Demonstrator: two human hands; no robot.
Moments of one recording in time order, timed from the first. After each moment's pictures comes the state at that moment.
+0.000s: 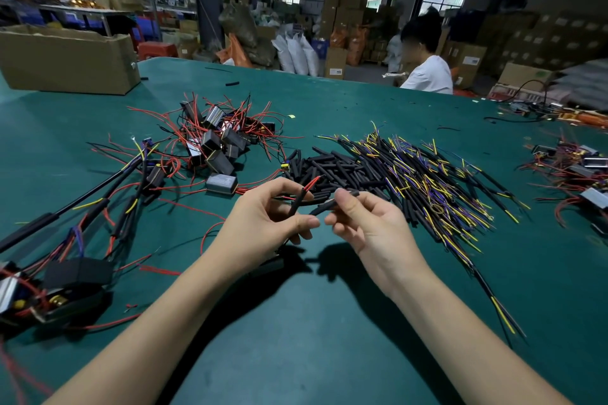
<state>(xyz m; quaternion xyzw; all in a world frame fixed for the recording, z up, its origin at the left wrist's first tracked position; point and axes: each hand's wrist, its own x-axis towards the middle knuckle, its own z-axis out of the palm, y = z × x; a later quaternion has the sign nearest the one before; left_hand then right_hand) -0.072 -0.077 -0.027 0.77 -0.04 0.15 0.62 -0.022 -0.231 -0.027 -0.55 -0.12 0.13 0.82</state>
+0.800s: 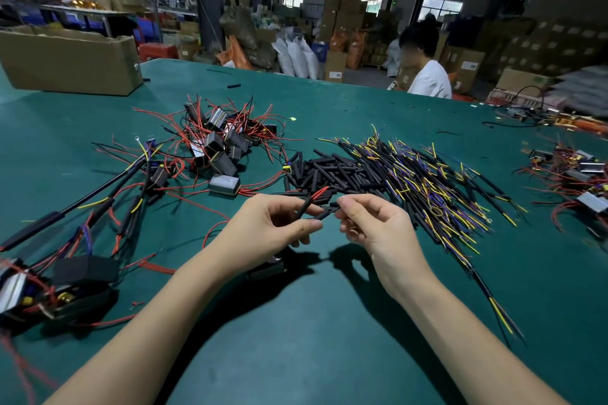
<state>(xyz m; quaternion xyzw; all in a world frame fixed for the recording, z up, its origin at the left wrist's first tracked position) -0.071 -0.068 -0.031 0.82 -0.05 0.10 0.56 -0.021 -0.238 -0.033 -0.66 -0.16 0.05 0.74</state>
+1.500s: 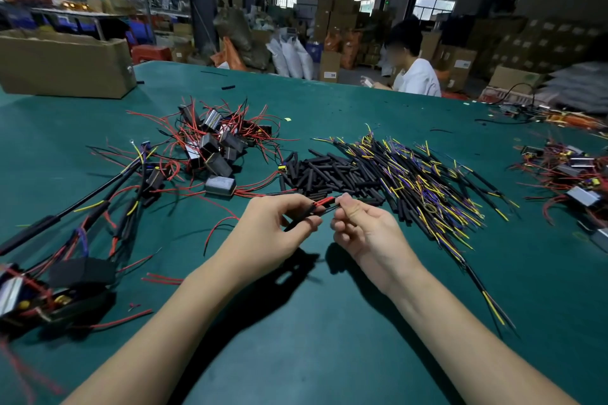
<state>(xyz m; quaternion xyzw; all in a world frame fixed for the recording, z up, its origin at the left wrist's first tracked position) -0.072 -0.082 -0.032 0.86 -0.09 0.24 0.44 -0.017 -0.233 -0.035 -0.52 -0.07 0.18 0.84</state>
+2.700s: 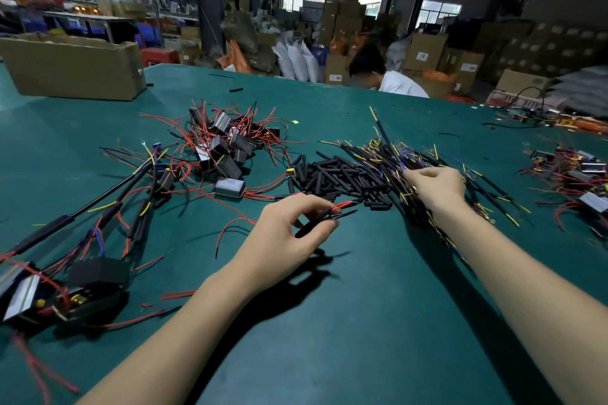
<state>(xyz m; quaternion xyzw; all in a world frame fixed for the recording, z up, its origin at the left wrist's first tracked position) -0.072 -0.085 -0.038 0.84 -0.13 0.27 0.45 0.092 -0.286 -0.012 -0.84 0.06 -0.11 0.53</state>
